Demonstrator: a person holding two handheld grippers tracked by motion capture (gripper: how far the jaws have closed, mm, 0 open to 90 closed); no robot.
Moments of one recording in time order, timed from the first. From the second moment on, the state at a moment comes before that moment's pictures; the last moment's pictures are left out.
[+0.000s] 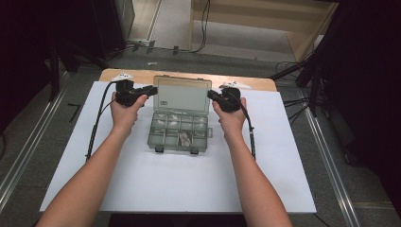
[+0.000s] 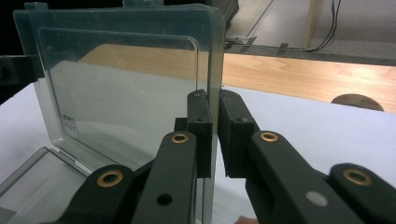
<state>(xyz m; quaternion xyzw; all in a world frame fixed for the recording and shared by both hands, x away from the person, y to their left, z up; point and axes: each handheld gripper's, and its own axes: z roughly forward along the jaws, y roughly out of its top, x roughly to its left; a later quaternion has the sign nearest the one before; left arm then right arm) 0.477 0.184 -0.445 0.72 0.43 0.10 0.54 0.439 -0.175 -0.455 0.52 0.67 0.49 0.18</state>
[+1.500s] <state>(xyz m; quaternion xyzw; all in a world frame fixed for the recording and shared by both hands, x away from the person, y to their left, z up) 0.486 0.176 -0.439 0.72 0.42 0.05 0.55 0.387 -0.205 -0.446 0.46 0.68 0.55 0.18</state>
